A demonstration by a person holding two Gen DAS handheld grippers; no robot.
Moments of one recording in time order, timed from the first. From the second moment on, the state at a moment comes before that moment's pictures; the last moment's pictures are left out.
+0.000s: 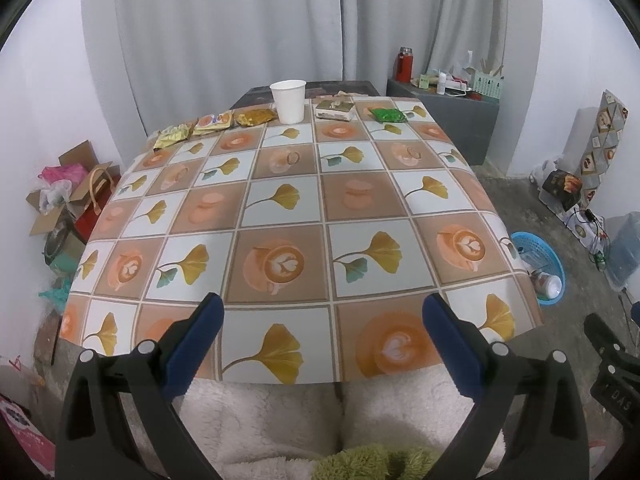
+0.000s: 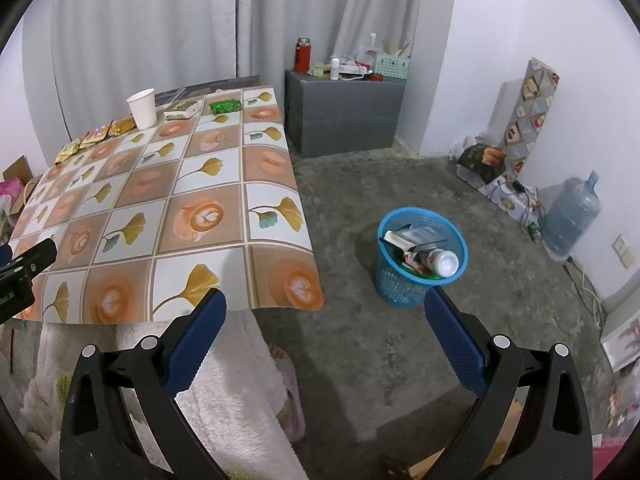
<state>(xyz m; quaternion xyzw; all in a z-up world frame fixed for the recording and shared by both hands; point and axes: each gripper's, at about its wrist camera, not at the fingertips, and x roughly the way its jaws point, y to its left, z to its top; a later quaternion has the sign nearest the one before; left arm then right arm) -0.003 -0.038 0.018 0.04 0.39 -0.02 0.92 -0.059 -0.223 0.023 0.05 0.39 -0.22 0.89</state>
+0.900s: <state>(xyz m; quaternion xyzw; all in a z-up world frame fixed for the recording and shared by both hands) -0.002 -0.037 0.018 0.04 0.39 -0.02 0.92 -0.059 -0.222 0.022 0.06 0.39 -0.23 0.89</state>
